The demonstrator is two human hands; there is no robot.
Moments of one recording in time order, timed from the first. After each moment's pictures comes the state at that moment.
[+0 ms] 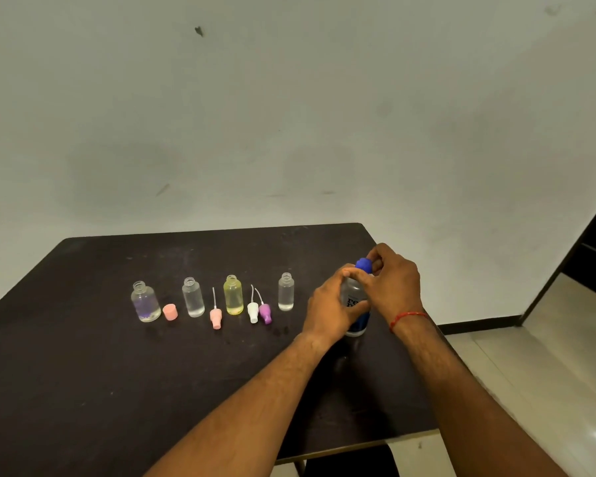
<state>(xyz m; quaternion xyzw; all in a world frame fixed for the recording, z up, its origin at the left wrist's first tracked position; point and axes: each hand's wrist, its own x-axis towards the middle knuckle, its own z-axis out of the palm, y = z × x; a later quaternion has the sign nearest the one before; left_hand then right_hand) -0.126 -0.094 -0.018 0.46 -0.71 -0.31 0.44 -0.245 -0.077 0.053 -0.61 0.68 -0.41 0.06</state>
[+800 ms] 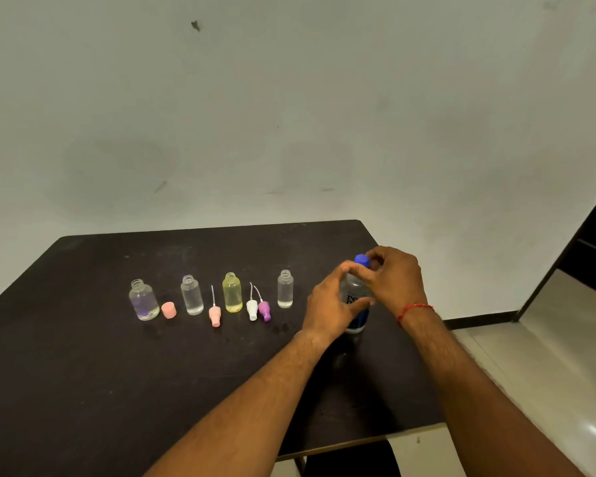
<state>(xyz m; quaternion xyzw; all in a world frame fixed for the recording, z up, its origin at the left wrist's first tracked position) -0.127 -0.092 -0.014 0.46 -0.71 -0.31 0.44 -0.253 -0.081 0.059 -0.62 0.69 -0.37 0.08</state>
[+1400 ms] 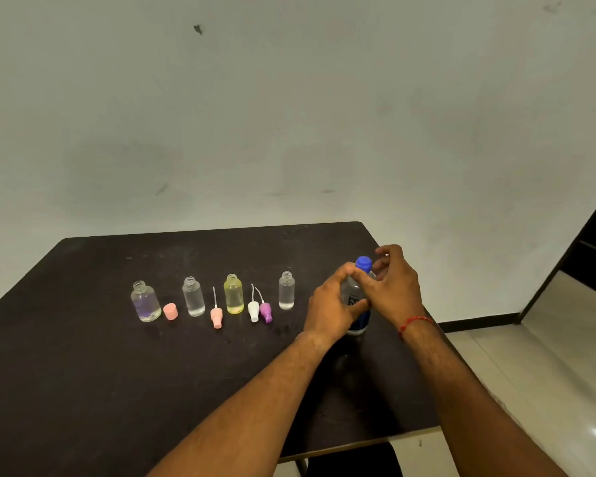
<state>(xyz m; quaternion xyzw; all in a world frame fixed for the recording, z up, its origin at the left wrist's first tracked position) -0.127 -0.092 -0.016 0.46 -0.70 -0.32 0.45 -0.252 -0.077 0.040 -0.58 0.65 -0.46 0.14</state>
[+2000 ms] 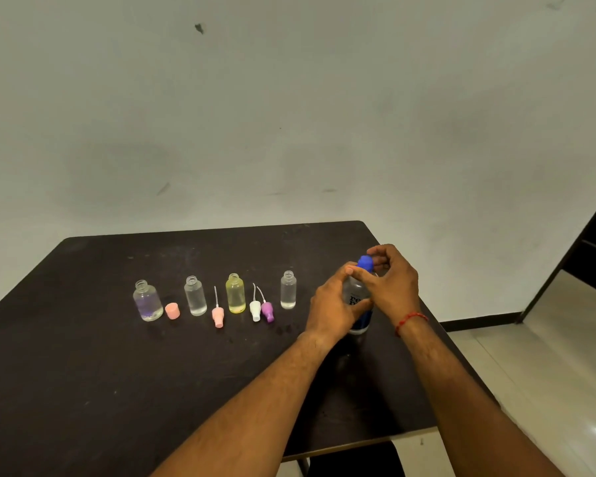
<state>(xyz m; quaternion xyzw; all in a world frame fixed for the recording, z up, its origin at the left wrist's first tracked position) -0.126 -0.091 -0.015 0.46 -0.70 -0.32 0.44 -0.245 -0.081 0.037 -0.56 0.62 -0.52 0.16</state>
